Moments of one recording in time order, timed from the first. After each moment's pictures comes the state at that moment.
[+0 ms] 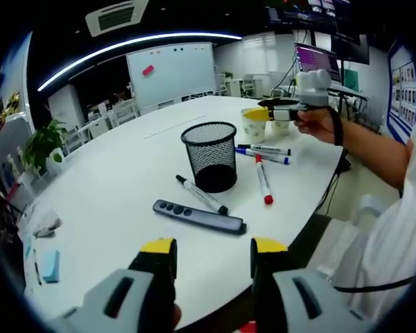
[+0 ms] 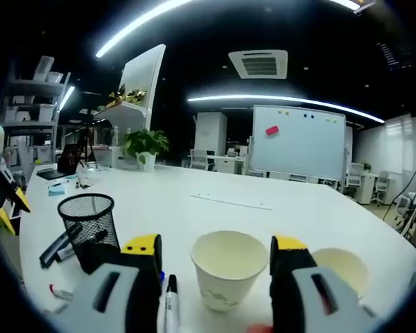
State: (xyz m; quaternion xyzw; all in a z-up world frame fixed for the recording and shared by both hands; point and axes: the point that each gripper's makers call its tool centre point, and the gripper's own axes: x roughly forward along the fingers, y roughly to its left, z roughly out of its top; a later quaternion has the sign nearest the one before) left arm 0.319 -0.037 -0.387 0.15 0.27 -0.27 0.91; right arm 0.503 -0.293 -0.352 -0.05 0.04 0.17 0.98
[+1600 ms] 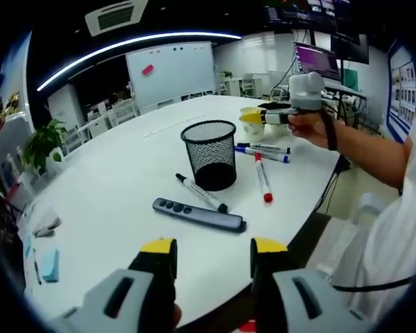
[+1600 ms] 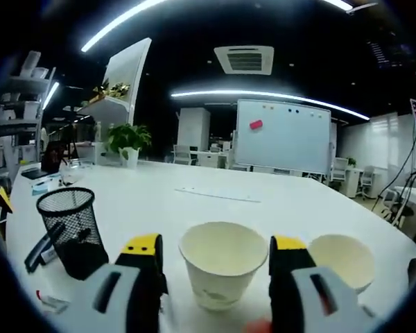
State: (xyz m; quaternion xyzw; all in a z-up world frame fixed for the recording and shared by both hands) left arm 0.317 -0.036 -0.389 0.15 0.28 -0.27 0.91; right arm 0.512 -0.302 -0.368 -0.05 0.06 0.11 0.99
